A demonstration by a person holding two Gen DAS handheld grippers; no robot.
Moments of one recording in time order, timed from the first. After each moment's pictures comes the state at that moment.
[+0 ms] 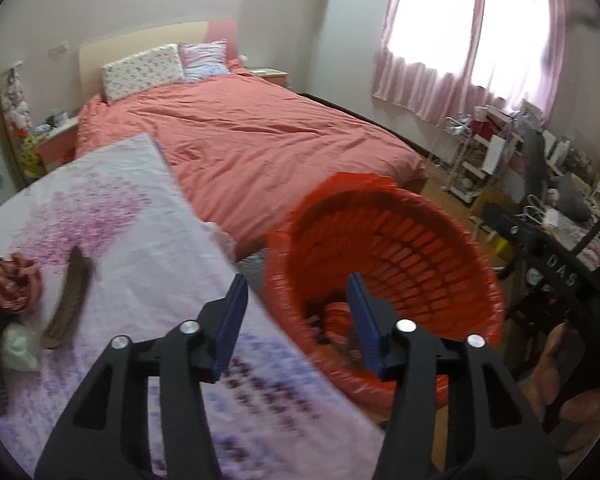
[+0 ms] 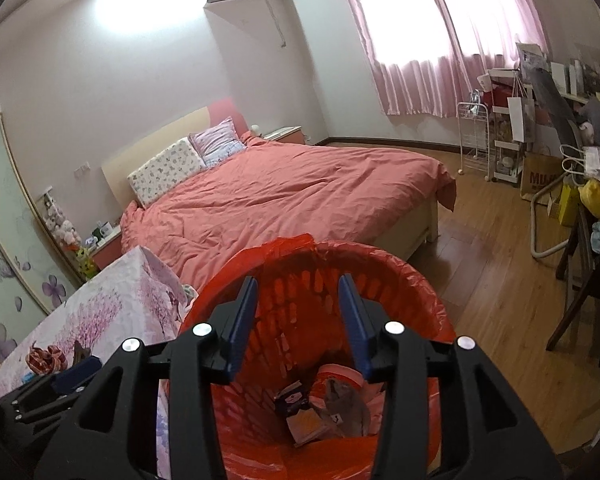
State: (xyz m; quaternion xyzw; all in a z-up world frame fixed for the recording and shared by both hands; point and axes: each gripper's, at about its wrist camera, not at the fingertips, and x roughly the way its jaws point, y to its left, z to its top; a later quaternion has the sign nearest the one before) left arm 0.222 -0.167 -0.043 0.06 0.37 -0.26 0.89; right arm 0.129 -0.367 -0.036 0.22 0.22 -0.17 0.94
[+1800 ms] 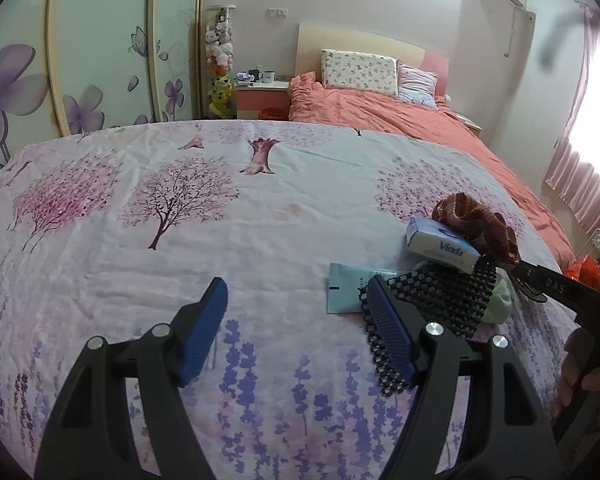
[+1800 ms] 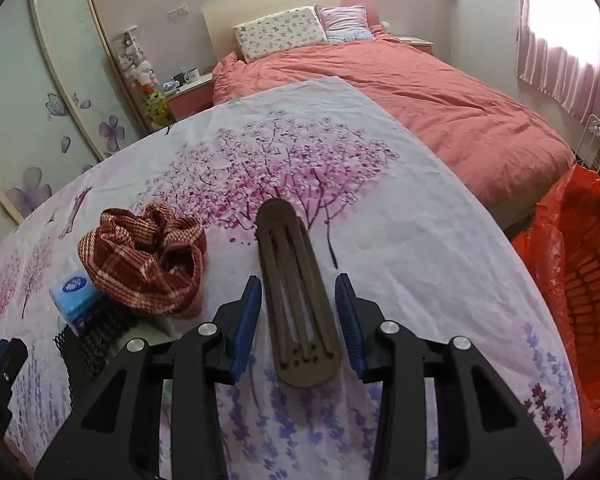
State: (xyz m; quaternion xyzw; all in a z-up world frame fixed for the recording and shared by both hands) left arm 0.225 0.195 -0.055 -0.06 0.36 0.04 0.93; right arm 0.268 -0.109 -0.071 0.10 0.41 0.00 0.91
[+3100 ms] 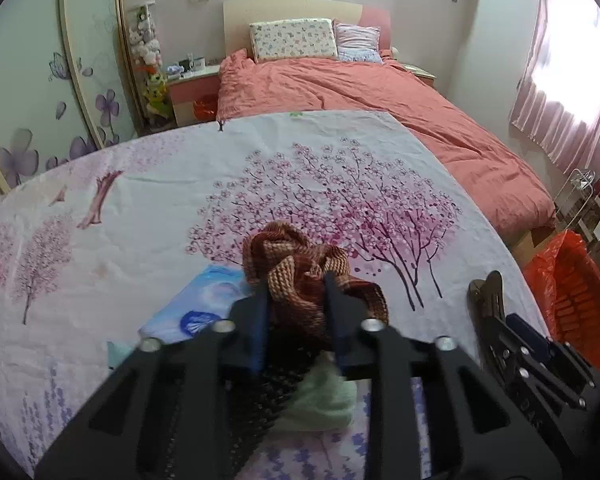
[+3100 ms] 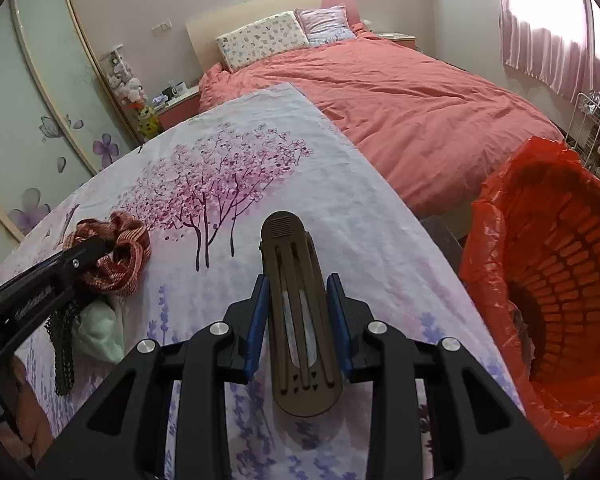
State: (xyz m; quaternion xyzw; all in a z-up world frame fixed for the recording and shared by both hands) left arm 0.319 0.048 -0.053 0.00 0.41 -0.04 0.91; right arm 0.239 -0.180 -0.073 0.14 0.40 0.00 0.91
